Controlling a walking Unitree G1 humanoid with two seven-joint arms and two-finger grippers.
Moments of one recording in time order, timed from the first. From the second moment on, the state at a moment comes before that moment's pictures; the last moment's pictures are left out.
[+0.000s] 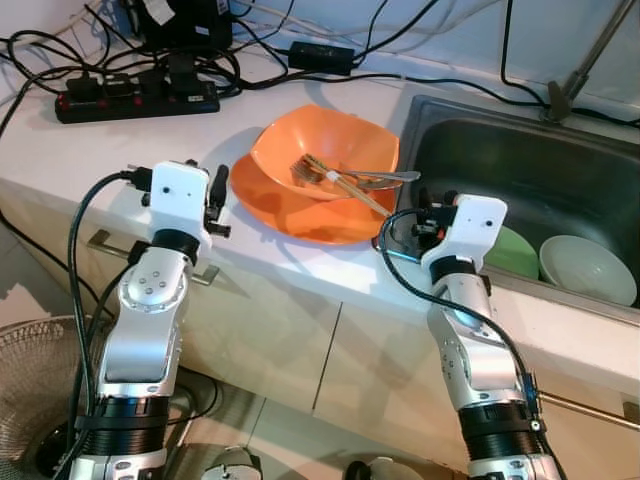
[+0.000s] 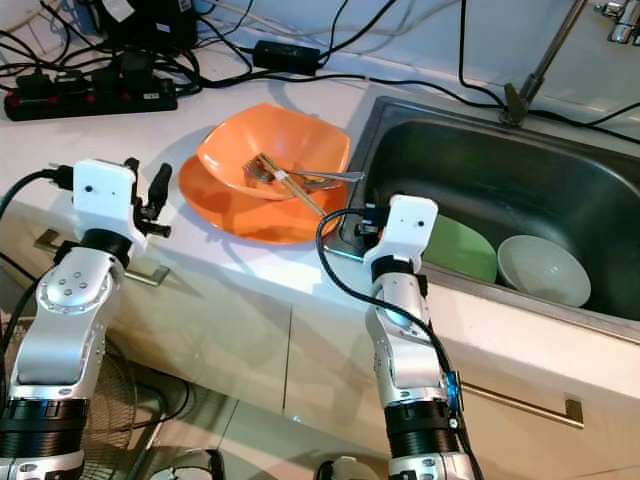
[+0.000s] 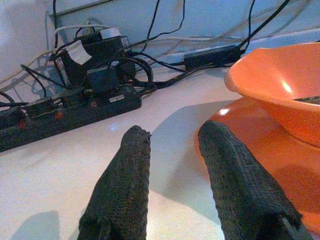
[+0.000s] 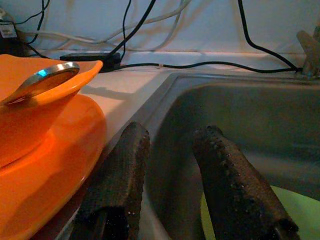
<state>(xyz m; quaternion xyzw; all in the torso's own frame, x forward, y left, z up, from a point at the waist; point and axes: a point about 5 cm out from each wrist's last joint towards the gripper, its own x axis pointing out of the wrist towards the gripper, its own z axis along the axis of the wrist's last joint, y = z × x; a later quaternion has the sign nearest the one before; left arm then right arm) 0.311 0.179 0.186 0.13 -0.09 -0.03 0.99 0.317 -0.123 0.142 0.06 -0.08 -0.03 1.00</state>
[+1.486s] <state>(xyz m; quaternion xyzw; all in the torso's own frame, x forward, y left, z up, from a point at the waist) 0.314 0.171 0.184 0.15 -0.09 -0.05 0.98 0.320 -0.110 0.134 0.08 -0.07 -0.02 0.99</state>
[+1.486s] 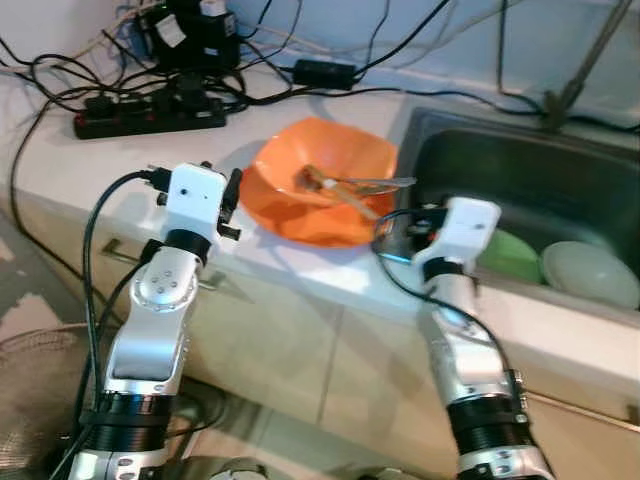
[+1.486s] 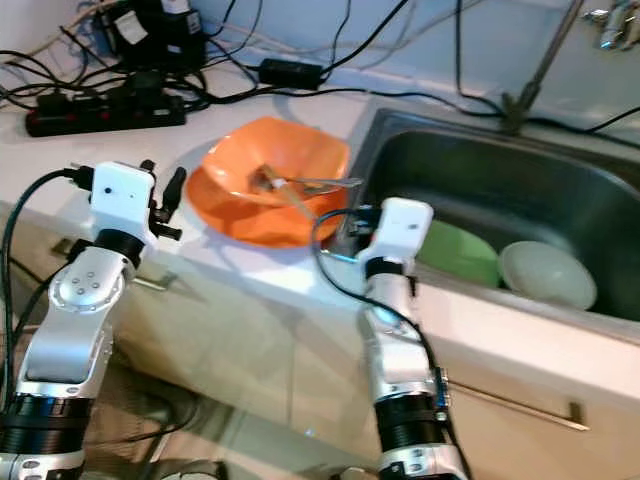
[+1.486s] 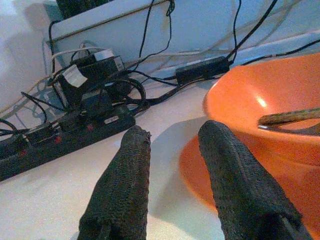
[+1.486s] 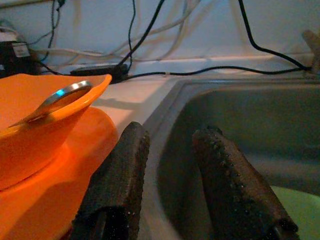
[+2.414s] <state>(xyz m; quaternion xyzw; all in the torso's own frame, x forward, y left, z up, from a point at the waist) 0.311 0.170 0.186 0.17 -0.10 -0.04 0.98 0.319 -0.118 0.127 0.07 -0.06 -0.03 1.00</state>
